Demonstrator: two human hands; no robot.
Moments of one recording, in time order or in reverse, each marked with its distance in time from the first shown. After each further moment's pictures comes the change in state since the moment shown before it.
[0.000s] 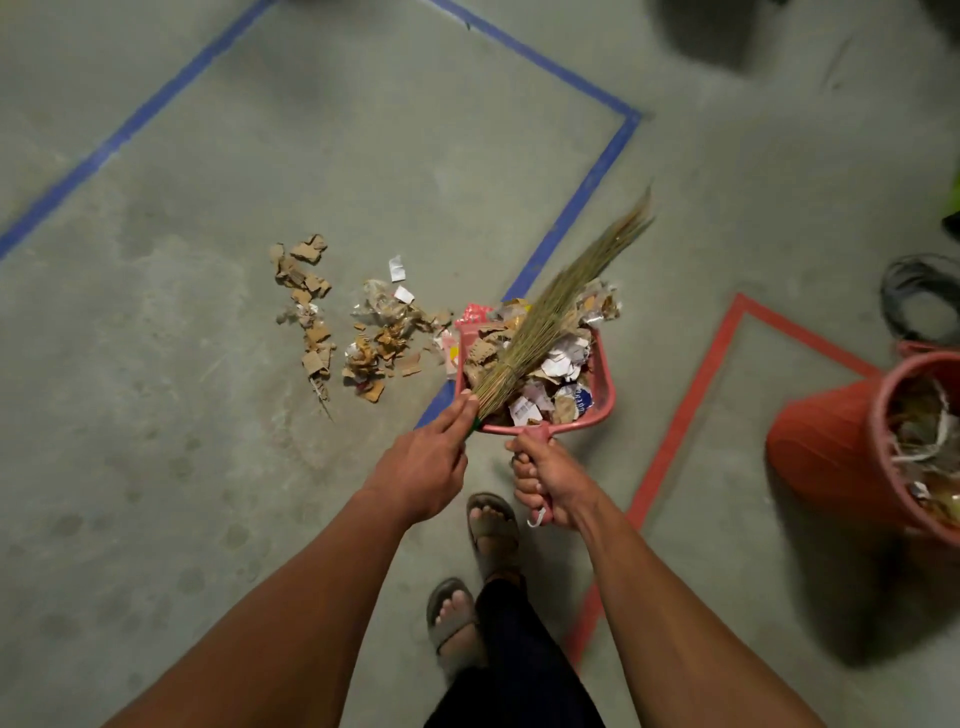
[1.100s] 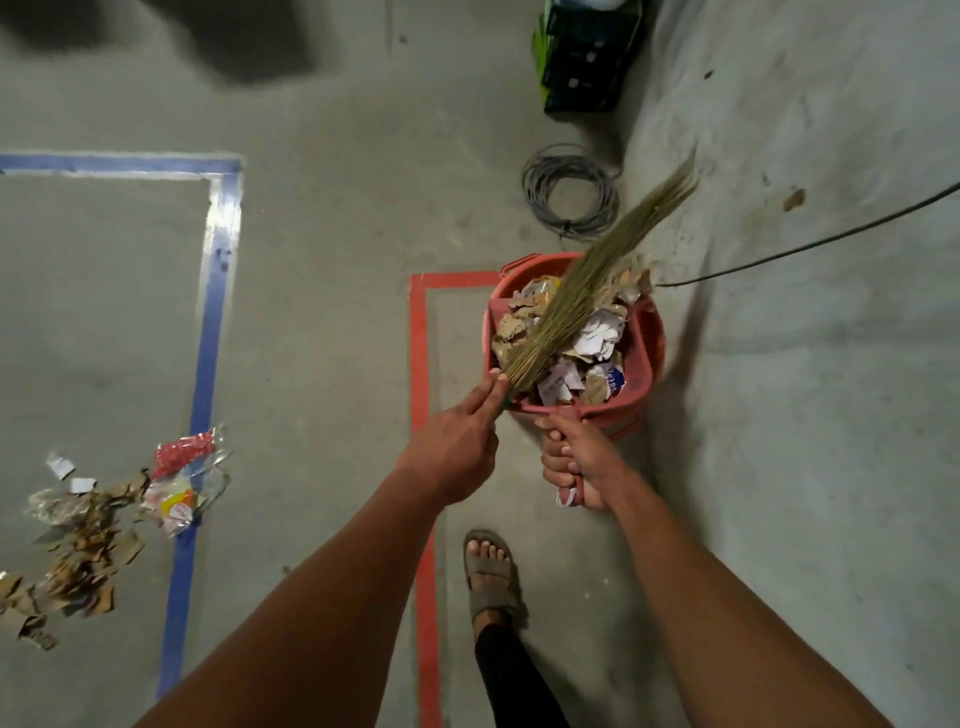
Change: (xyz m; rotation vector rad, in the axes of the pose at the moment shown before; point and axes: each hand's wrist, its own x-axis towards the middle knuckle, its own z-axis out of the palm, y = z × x) left_hand 0.190 0.607 0.145 0.234 -0.175 0.576; right_hand -0.252 -0.110 -0.559 0.504 0.307 -0.259
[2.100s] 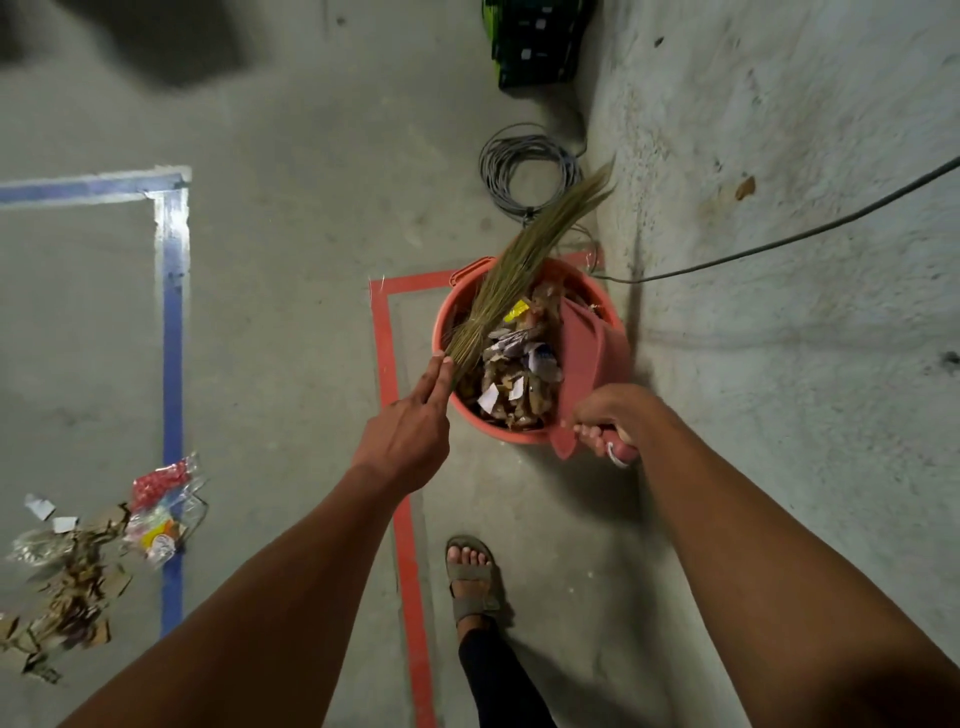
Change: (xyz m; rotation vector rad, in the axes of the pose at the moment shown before) left_hand 0.085 0.022 -0.009 0.149 -0.058 -0.140; right_hand 0.019 -0.144 -0.077 -0.715 0.196 0.620
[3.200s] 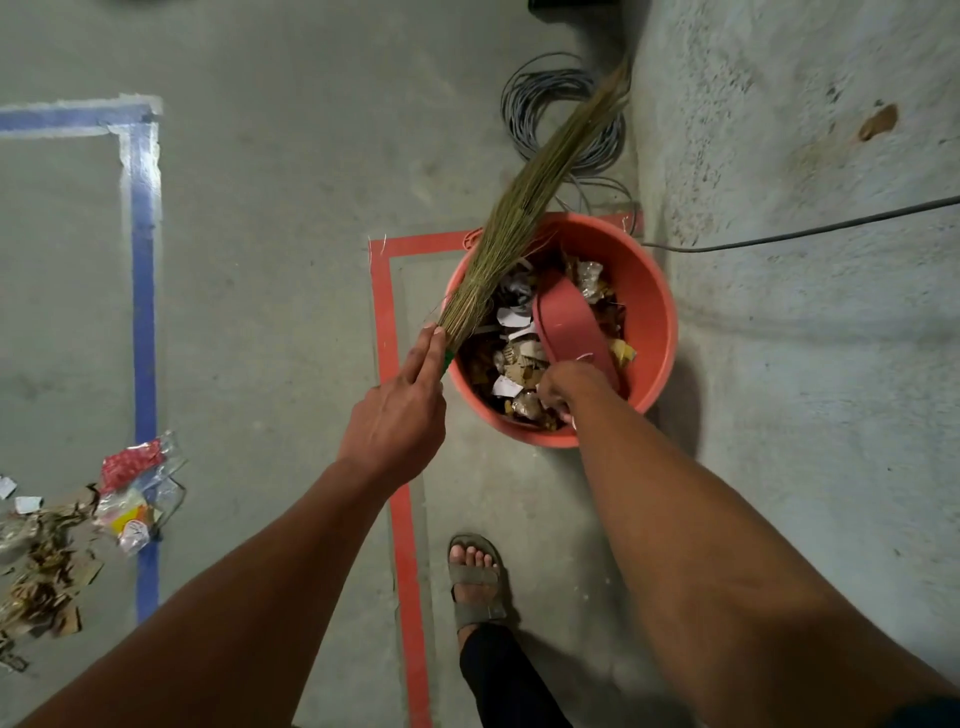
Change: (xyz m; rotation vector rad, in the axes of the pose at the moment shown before) left_hand 0.057 -0.047 0.062 -0.078 0.096 -0.050; right_hand 0.090 -0.087 0.041 -0.956 0.224 -0.089
